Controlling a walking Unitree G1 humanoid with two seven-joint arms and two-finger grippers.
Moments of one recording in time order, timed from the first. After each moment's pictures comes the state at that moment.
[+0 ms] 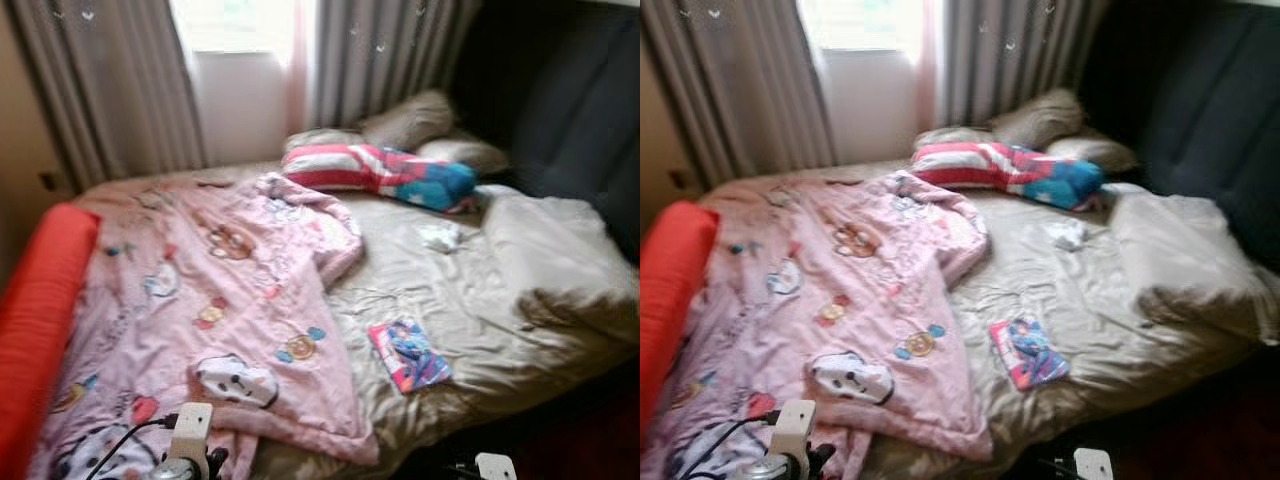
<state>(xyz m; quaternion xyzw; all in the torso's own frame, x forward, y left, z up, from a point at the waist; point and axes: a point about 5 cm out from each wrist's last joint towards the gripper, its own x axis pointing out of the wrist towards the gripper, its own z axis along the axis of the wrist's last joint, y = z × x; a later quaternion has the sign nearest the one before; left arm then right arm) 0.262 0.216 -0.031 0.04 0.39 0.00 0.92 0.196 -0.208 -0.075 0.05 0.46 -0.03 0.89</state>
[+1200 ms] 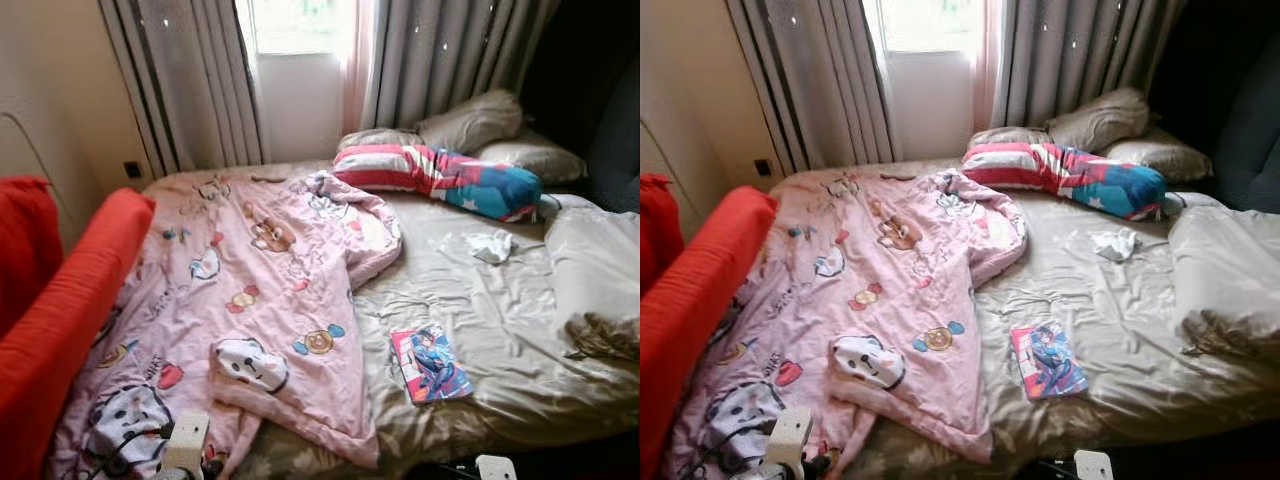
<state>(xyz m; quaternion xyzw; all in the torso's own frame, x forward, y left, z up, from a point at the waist) 0.253 0.223 -0.037 0.04 0.41 0.01 0.91 0.198 -0.205 -0.074 0.05 0.45 -0.03 0.89</state>
